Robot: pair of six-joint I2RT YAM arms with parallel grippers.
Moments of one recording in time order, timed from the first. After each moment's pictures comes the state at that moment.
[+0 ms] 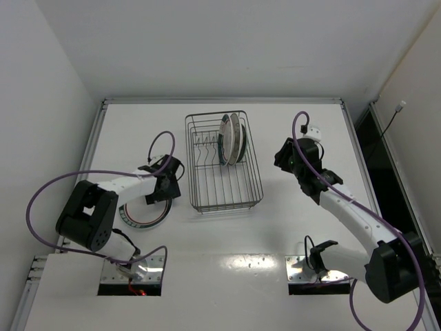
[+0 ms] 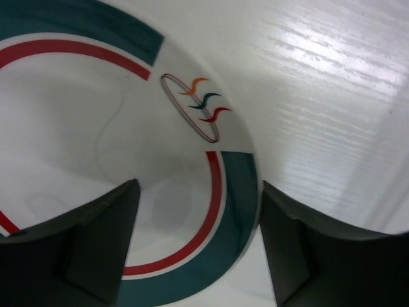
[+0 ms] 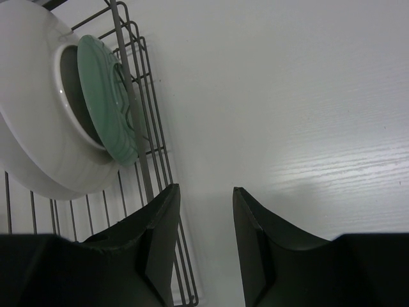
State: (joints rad) left arm -0.40 1.50 0.75 -0.49 -0.36 -0.69; right arm 0.35 1.13 0.71 -0.11 0.26 0.56
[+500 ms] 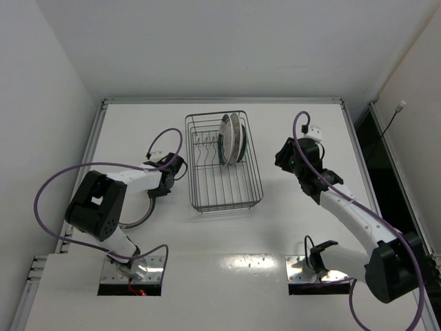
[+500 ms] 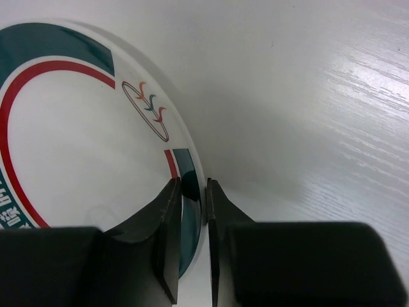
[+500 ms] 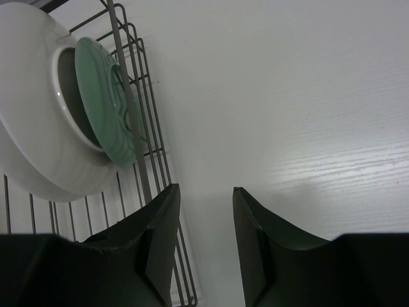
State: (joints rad) left arm -0.40 1.62 0.82 -0.53 -0.60 -0.65; right arm 0.35 1.13 0.71 -0.11 0.26 0.56
